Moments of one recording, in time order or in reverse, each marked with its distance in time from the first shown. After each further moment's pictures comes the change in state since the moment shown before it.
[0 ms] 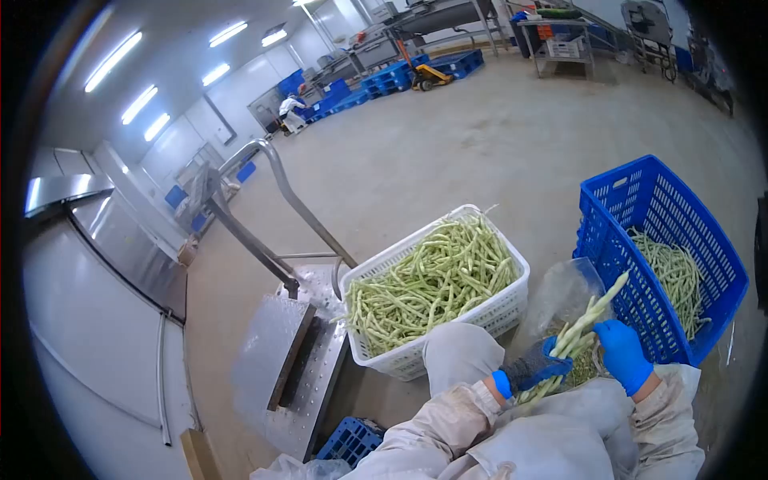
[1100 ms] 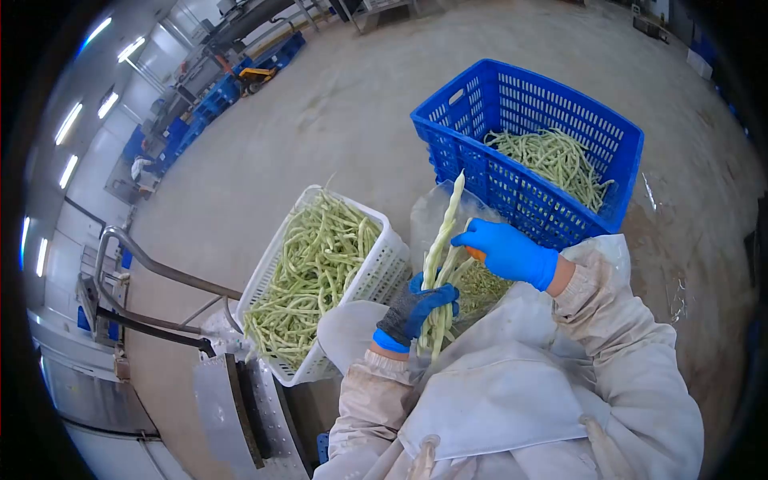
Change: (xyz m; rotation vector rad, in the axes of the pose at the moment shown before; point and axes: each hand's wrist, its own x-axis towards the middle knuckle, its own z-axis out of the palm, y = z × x) left_hand -0.004 0.025 -0.009 -0.185 -0.001 -0.218; right_hand 0.016 -0.003 -0.012 0.277 -0.076 0.146
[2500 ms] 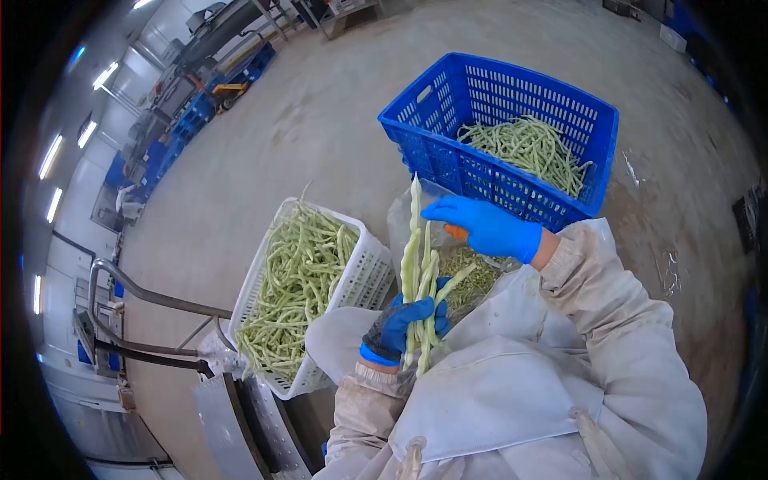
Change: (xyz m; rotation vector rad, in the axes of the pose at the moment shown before) left_hand -0.022 0.007 0.031 -0.316 -0.129 -0.073; right_hand 0.007 0.019 -0.017 0.149 0.210 -0.167
